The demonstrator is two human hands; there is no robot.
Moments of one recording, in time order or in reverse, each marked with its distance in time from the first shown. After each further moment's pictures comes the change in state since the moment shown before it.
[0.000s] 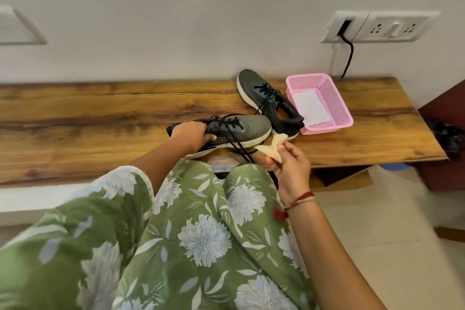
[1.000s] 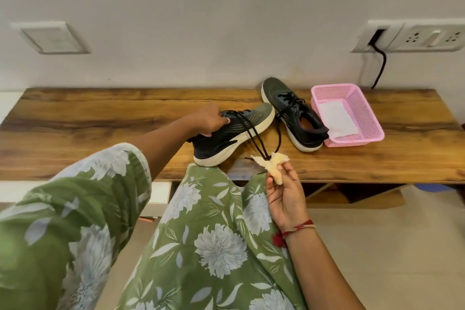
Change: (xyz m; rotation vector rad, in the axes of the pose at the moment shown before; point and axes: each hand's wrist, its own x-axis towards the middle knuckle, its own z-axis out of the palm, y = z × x) left_hand -0.005 -0.002 -0.068 -0.517 -0.124 -0.159; right_hand -0.021 0.034 0.009 0.348 -0.168 0.276
